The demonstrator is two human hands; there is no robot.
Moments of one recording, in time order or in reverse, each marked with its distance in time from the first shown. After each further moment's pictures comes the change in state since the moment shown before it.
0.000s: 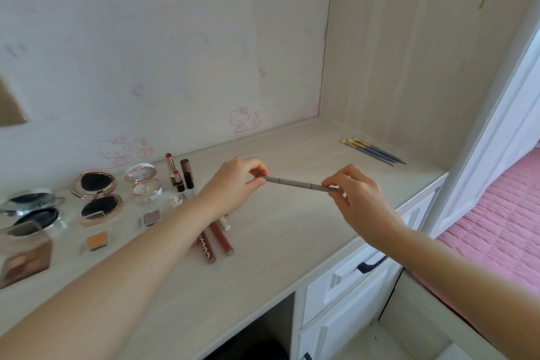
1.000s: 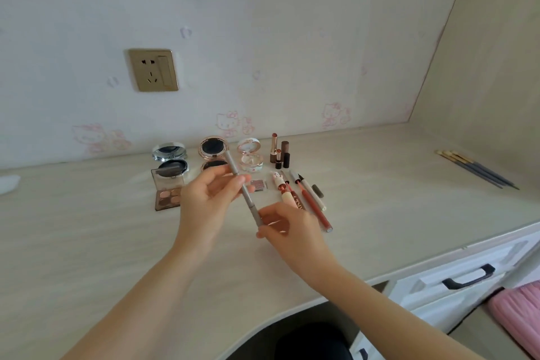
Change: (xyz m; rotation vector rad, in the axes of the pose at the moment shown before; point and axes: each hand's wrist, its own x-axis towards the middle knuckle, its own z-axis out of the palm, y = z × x) left_hand -0.188 -0.037 -0.089 -0.853 0.741 -0.360; right_hand -0.029 -0.235 0.100 0.728 -0.433 0.144
